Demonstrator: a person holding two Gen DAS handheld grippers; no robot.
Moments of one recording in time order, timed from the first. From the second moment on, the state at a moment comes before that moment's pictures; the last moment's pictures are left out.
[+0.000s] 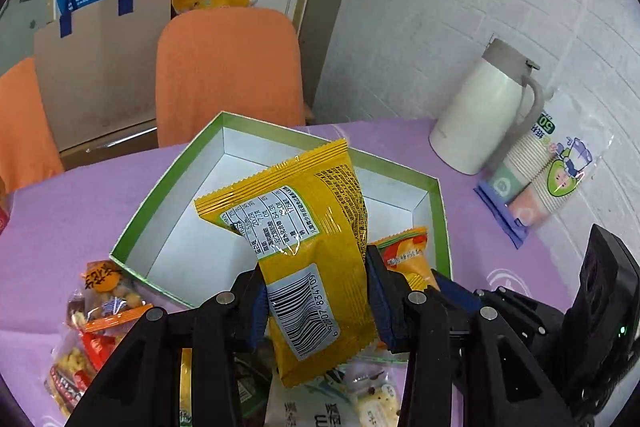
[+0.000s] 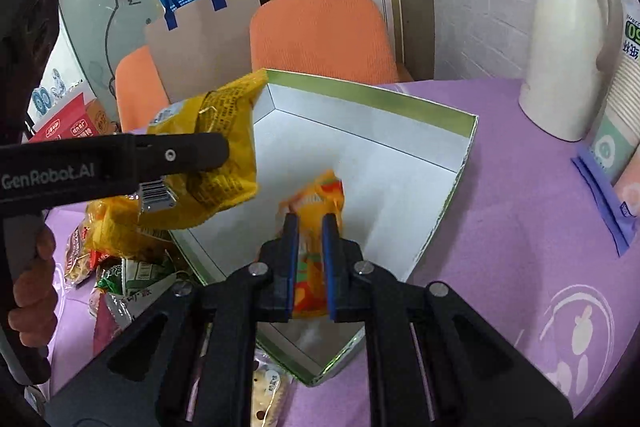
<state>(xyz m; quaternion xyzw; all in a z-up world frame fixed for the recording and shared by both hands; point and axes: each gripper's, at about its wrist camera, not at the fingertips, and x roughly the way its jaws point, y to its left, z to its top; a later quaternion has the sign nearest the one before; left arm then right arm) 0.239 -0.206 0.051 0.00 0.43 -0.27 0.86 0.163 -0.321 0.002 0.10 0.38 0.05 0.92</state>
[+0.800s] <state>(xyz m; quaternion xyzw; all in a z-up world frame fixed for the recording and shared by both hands) 0.198 -0.191 0.011 0.02 0.42 -0.25 0.87 0.112 -0.308 0.004 -0.02 0.42 0.05 0.91</state>
